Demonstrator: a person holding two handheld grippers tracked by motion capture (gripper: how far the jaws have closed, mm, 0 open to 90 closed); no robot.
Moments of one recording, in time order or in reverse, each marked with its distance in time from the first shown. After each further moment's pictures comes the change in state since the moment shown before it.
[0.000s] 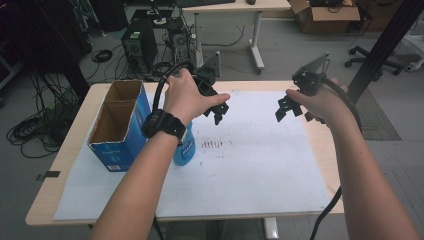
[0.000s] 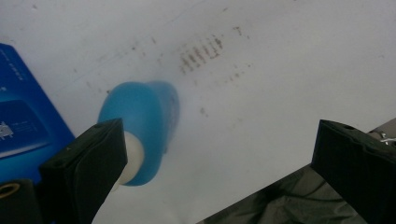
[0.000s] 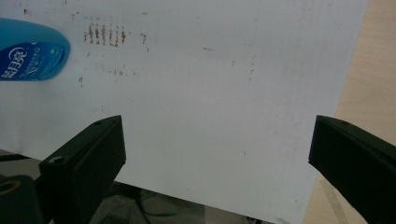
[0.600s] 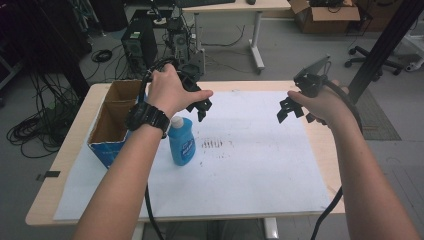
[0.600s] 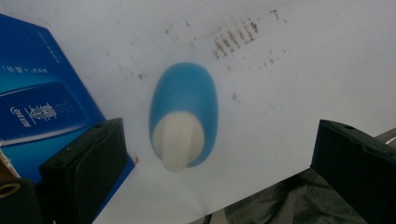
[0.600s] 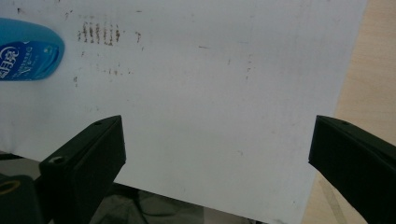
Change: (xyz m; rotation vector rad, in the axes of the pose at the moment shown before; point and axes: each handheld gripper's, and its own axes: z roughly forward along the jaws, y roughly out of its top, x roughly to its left) left arm 0.033 -0.004 0.000 0.053 0.033 -0.005; right arm -0.008 0.000 0.006 0.006 0.005 0.006
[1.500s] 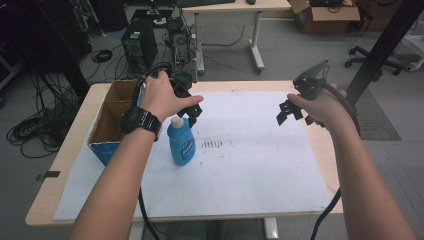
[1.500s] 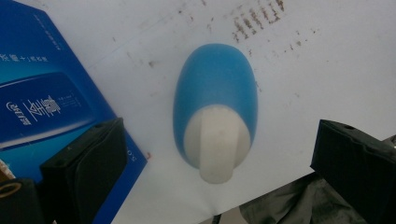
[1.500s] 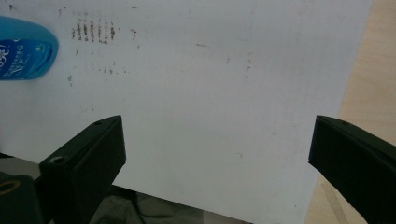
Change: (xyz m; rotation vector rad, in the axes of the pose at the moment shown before) left arm 0.019 -0.003 0.029 0.054 0.015 0.017; right arm -0.005 0.001 0.011 0.010 0.006 0.001
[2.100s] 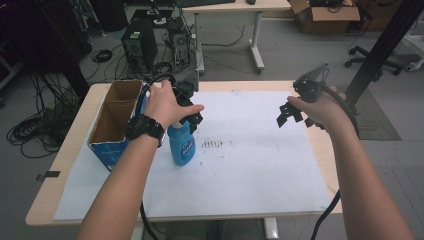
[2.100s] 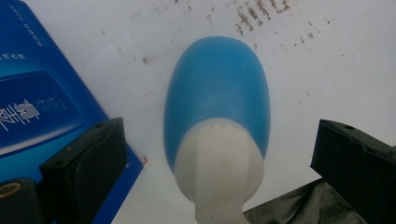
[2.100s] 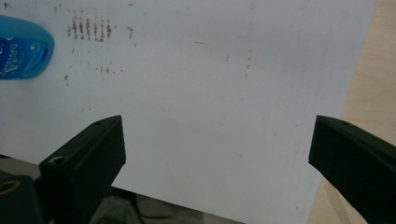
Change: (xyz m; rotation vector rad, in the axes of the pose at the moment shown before) left arm -0.003 0.001 0.027 0.028 -0.004 0.014; right arm -0.004 -0.001 0.008 0.006 0.007 0.004
